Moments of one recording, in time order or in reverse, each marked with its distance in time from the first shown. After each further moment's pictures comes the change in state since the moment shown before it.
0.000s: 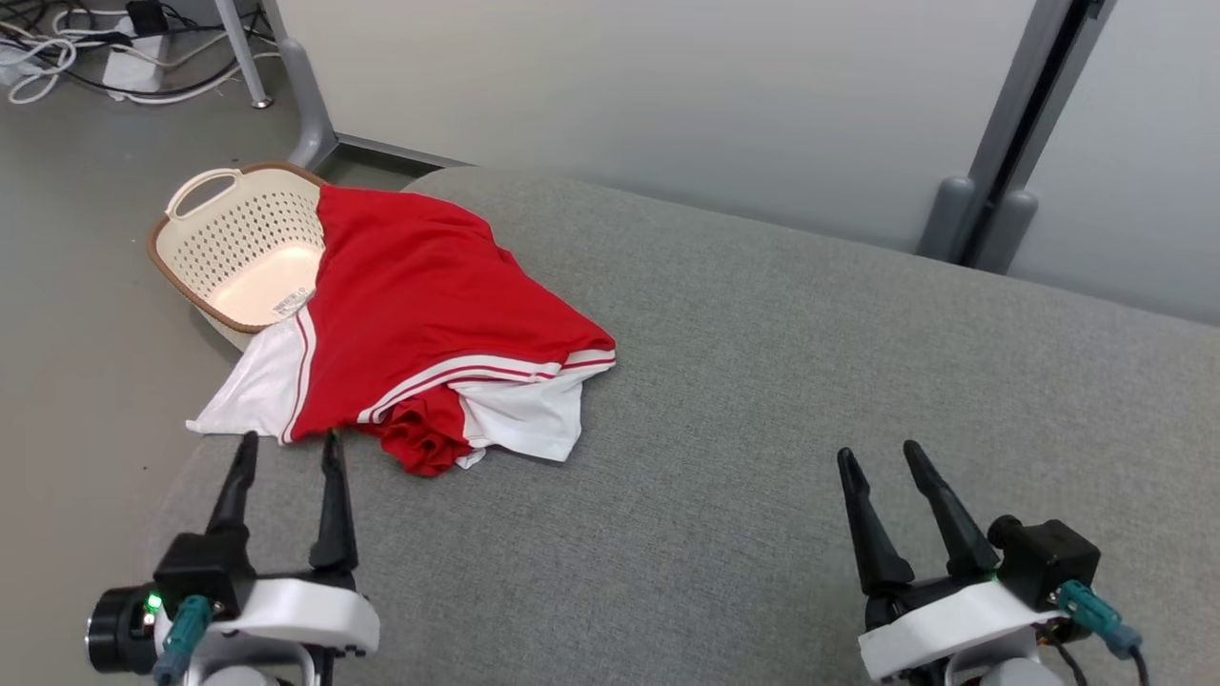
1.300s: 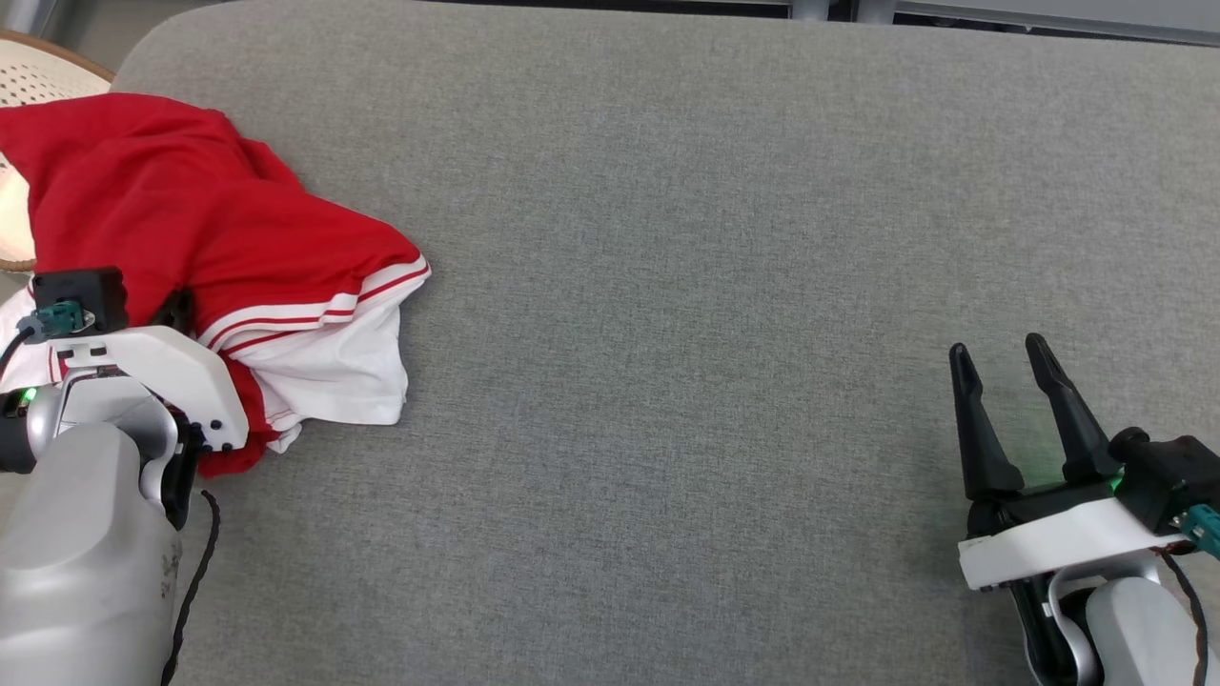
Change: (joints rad) left arm -0.684 0.191 0.008 0.769 -0.095 -0.127 0.254; right arm -0.084 -0.136 -0.114 -0.113 -0.041 0.000 0.035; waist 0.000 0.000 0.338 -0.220
